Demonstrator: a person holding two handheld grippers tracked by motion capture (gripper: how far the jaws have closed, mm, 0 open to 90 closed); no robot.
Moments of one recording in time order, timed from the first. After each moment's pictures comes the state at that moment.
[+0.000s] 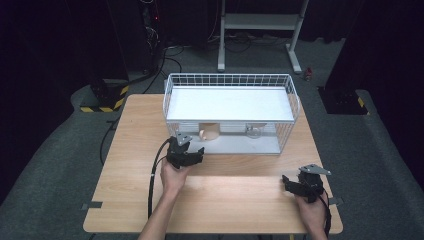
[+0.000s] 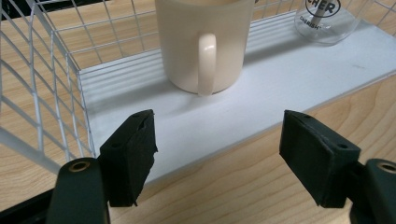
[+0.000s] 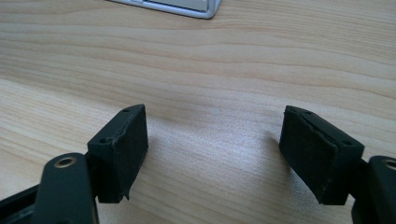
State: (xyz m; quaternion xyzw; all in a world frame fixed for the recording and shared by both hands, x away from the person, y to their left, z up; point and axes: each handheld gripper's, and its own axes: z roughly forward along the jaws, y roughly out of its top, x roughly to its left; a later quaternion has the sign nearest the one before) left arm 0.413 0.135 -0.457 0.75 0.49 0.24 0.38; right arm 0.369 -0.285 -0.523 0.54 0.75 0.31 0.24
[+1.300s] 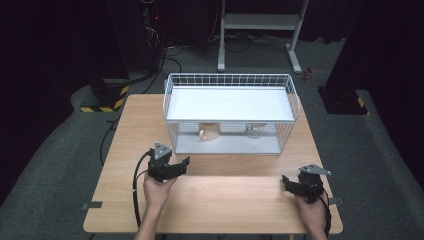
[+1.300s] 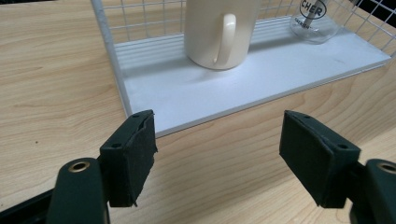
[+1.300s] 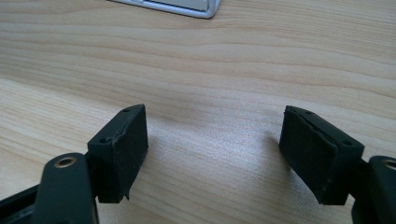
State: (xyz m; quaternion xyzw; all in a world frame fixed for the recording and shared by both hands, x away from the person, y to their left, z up) left arm 0.364 0.180 -0.451 0.72 0.51 0.23 0.41; right arm 0.368 -0.285 -0.523 0.54 0.75 0.31 0.24
